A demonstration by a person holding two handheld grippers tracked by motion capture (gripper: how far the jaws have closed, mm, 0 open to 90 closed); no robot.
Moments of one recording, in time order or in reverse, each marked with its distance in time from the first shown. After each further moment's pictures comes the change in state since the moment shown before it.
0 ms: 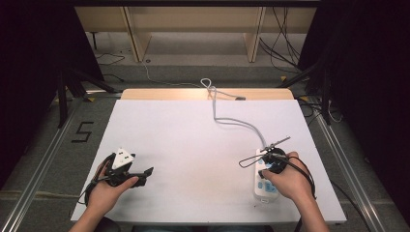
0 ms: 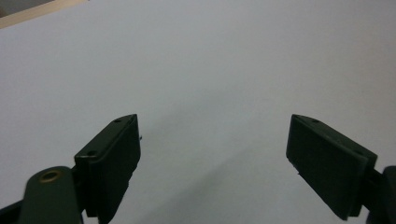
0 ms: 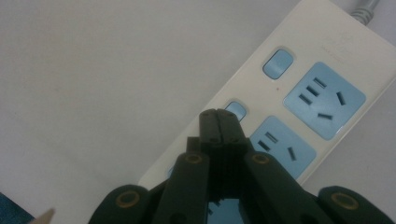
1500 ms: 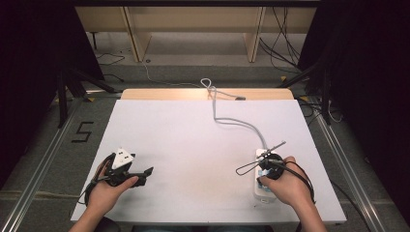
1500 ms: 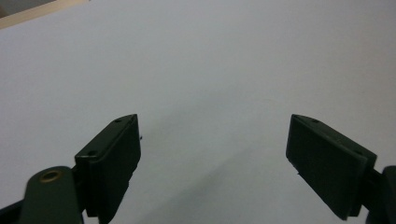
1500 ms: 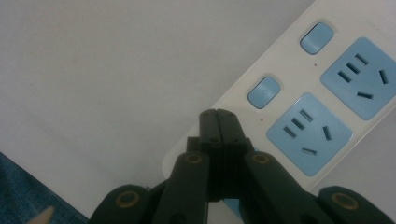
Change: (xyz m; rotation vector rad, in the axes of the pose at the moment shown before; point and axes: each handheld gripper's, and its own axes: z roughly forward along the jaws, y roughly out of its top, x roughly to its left) left arm 0.000 0.000 0.000 -0.002 0.002 -0.002; right arm 0.014 -0.007 0.000 0.055 0.008 -0.035
